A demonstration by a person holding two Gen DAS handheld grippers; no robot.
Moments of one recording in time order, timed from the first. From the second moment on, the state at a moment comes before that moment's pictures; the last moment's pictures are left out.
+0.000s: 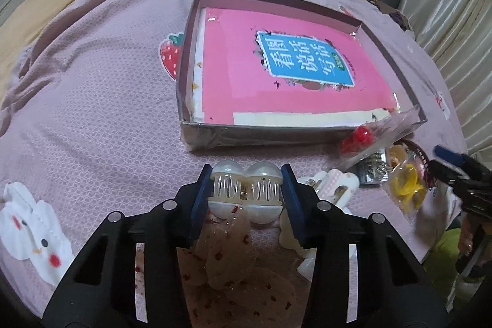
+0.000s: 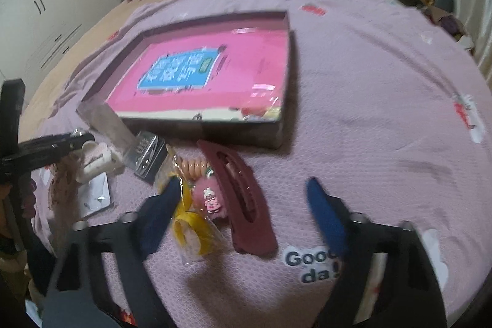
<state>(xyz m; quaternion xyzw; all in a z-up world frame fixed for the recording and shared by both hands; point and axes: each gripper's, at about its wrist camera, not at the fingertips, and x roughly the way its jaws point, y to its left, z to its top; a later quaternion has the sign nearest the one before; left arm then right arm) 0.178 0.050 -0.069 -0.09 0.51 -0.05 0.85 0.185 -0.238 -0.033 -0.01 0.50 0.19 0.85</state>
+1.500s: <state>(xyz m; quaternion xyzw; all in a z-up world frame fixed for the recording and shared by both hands) 0.221 0.017 0.027 -0.09 0.42 -0.07 0.90 0.180 -0.301 0.099 0.08 0.34 0.20 0.92</state>
